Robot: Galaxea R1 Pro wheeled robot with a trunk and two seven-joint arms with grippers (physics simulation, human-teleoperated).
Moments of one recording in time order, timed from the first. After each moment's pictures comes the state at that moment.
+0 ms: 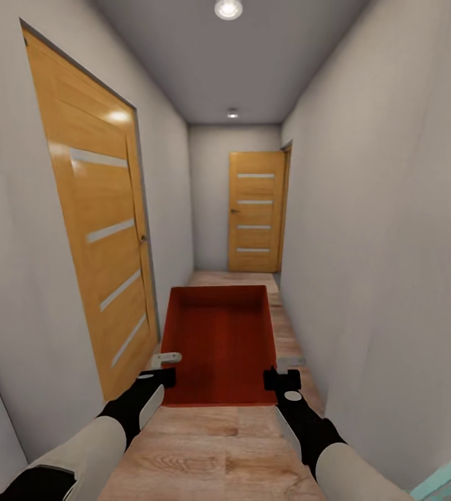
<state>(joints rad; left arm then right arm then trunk) -0.76 -0.08 -0.13 -0.36 0.19 0.20 0.23 -0.64 0.14 0.13 -0.47 0.01 0.00 -0.26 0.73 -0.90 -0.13</state>
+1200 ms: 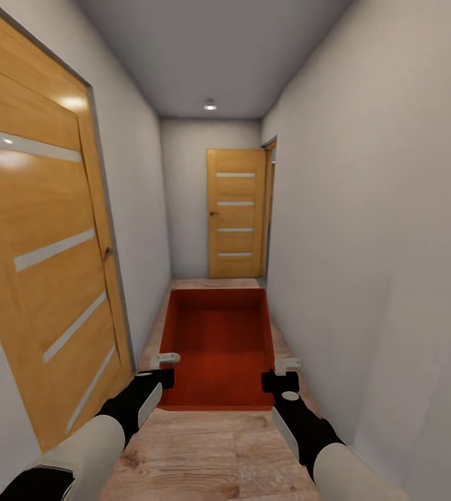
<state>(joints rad) -0.76 -0.08 -0.08 -0.37 0.13 0.26 0.21 -0.64 0.15 0.14 -0.47 -0.01 0.03 -0.27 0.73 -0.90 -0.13</state>
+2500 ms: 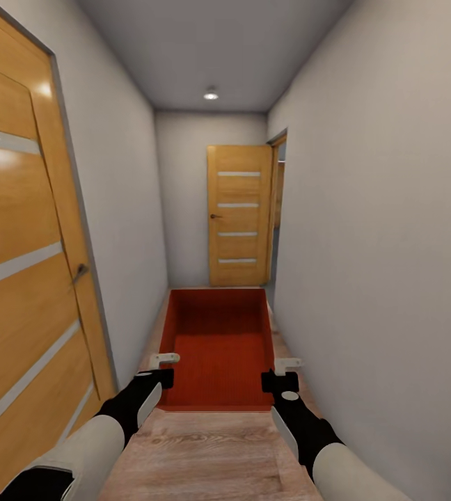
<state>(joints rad) -0.76 -0.08 -0.08 -0.37 0.13 0.26 0.21 -0.64 0.15 0.14 -0.47 -0.01 0.03 -0.27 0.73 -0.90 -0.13</state>
